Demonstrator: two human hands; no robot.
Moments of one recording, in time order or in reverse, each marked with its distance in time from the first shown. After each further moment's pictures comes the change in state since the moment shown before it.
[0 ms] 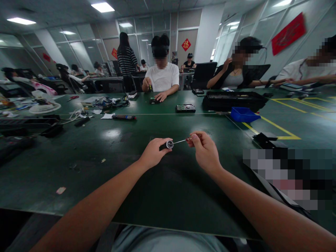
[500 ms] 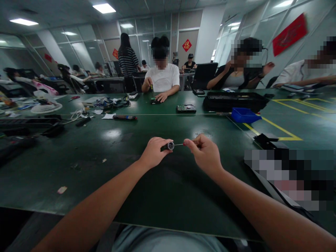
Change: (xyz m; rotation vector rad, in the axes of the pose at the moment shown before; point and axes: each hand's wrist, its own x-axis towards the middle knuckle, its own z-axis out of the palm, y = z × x) left_hand 0.002 -0.003 -0.002 0.114 0.016 0.112; right_hand -0.004 -0.009 -0.004 -0.315 -0.013 -0.067
